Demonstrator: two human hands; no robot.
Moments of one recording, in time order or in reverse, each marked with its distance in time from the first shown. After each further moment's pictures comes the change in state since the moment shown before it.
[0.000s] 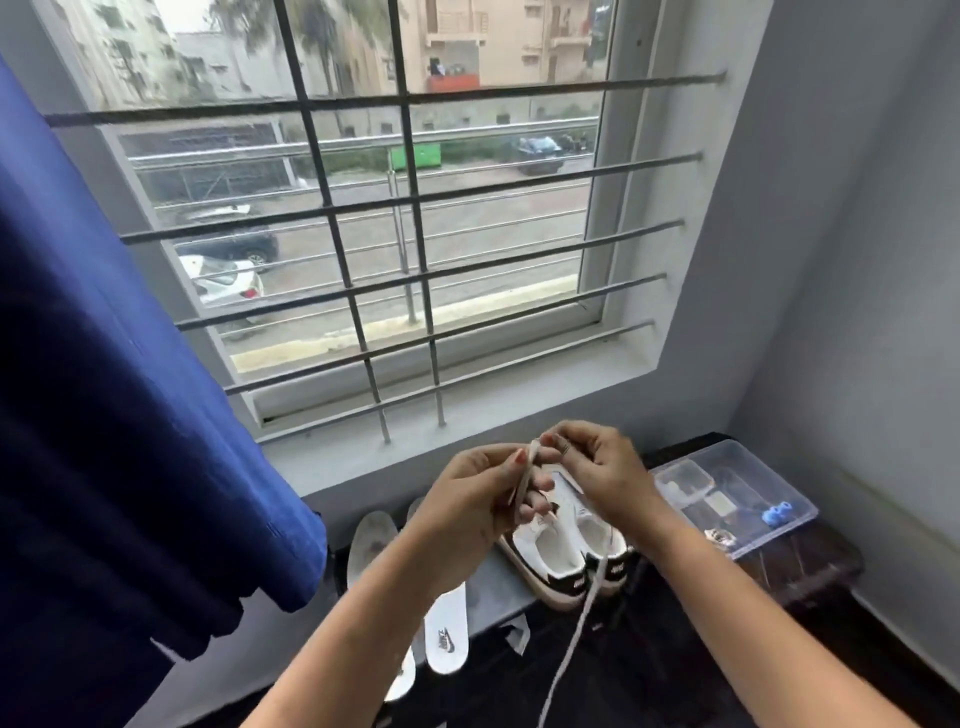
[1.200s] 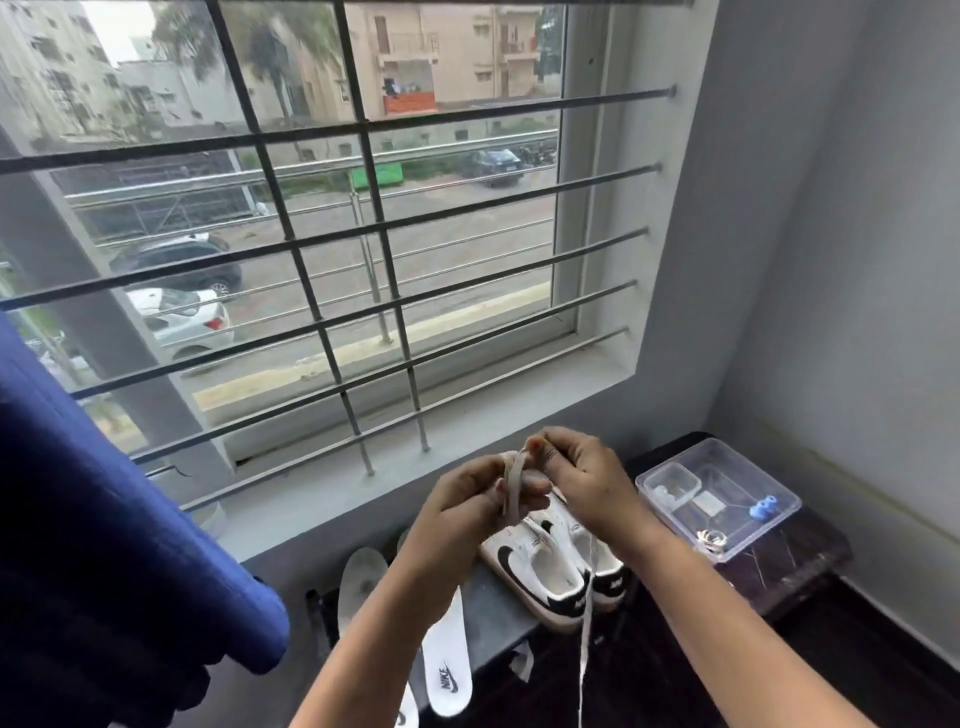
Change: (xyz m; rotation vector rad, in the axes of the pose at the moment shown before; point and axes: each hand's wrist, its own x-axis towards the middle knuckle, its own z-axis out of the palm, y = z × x) left_hand 0.010 0.005 -0.013 0.276 0.031 0.141; right_hand 0.012 -0.015 0.008 0.075 0.076 0.021
